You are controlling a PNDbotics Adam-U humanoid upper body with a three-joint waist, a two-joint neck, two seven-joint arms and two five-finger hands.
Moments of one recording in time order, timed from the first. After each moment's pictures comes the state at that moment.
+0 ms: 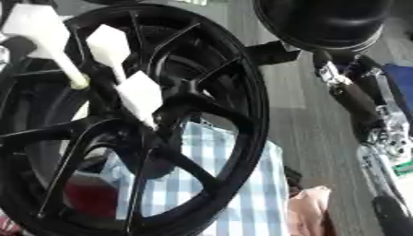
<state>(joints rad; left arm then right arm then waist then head) -0.89 0.99 -0.21 -1.82 0.03 0.12 -0.60 -0.33 -0.44 0.01 -1.83 -0.28 0.17 -0.27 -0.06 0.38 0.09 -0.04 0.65</state>
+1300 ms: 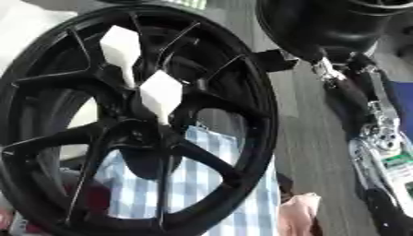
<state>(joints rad) -0.33 1.01 0.32 -1.49 0.10 0.06 -0.16 -0.32 -0.44 -0.02 -1.84 -0.28 0.16 -0.30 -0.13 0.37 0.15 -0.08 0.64</state>
